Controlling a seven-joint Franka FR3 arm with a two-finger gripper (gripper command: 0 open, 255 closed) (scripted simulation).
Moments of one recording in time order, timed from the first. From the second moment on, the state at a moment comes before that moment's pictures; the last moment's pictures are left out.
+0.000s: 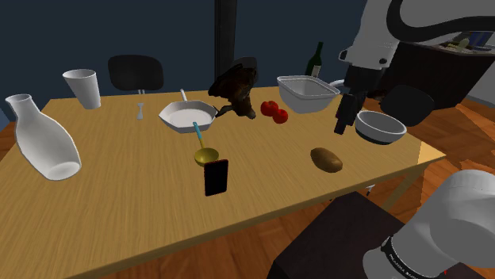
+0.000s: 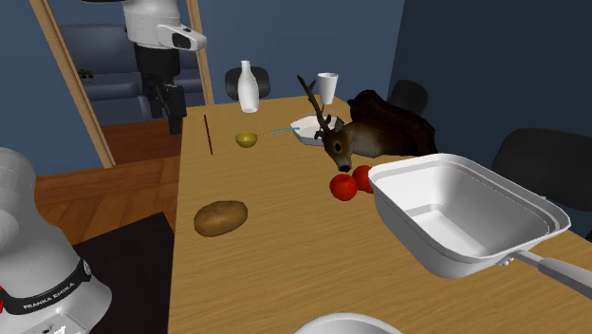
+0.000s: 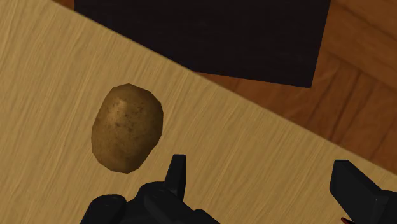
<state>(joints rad) 0.00 -0.74 -0.02 -2.45 0.09 1.59 -0.15</state>
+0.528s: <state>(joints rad) -0.03 -0.56 -0.01 -2.42 0.05 1.79 -0.13</state>
